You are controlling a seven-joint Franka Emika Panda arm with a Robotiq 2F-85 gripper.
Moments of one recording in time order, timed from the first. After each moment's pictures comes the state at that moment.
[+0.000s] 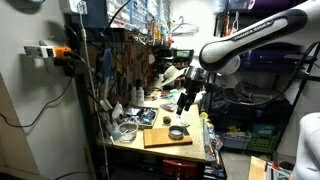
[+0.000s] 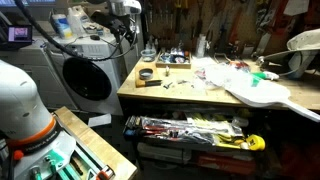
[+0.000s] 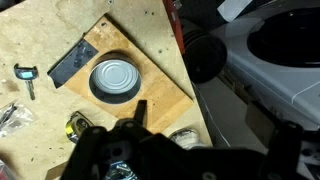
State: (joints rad) arm 0.13 -0.43 -0.16 -2.51 0.24 2.28 -0.24
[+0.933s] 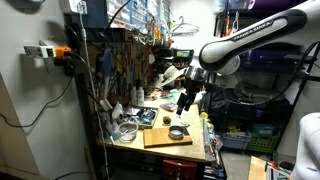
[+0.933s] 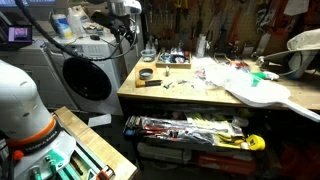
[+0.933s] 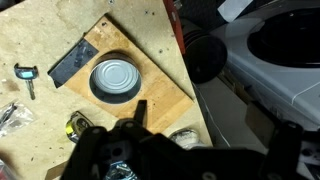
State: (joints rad) arm 0.13 -0.43 -0.16 -2.51 0.24 2.28 -0.24
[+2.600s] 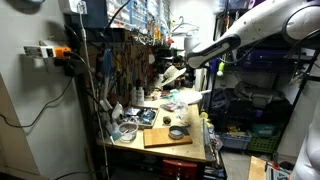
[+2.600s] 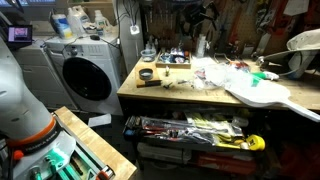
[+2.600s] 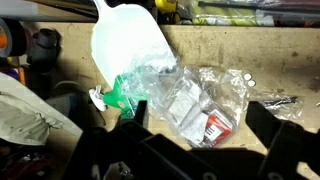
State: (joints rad) arm -0.19 0.08 -0.22 -1.89 -0.53 2.31 -0.61
